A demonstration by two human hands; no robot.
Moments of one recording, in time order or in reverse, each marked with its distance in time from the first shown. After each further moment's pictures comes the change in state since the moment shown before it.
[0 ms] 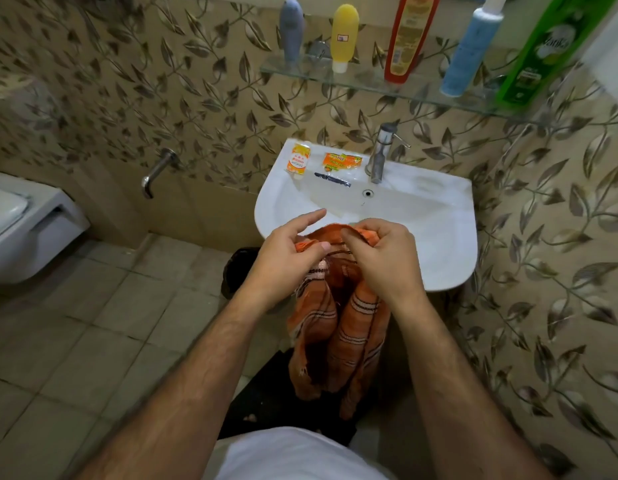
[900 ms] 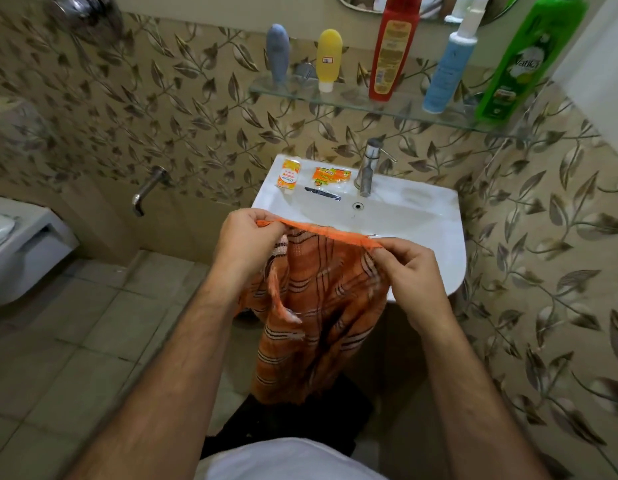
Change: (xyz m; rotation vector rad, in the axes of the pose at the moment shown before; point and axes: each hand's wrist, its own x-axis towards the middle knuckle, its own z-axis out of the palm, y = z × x) left_hand 0.021 0.040 -0.029 0.140 0.319 -0.168; right_hand -0.003 0.016 -0.035 0.279 0.039 0.116
